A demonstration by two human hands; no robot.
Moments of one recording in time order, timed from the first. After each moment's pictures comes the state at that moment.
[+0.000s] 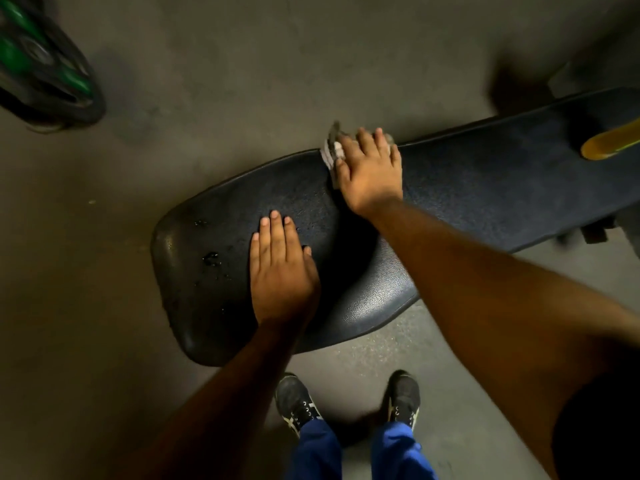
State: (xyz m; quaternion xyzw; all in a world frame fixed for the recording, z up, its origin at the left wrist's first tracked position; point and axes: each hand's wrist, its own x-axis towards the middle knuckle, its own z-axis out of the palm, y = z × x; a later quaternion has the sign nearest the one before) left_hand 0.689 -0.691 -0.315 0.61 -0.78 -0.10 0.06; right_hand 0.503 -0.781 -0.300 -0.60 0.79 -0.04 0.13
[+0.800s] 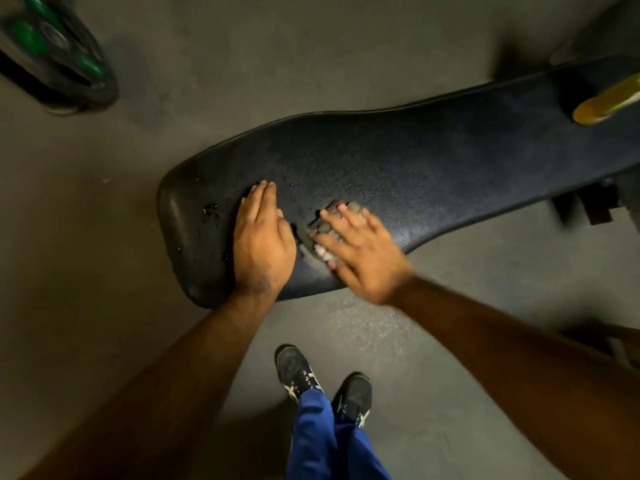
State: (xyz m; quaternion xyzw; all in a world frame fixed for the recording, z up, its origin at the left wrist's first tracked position) left_hand 0.716 -0.669 -0.285 0.62 -0.73 -0.22 0.21; right_hand 0.530 -0.591 -0.298 -0.80 0.59 -0.01 0.12
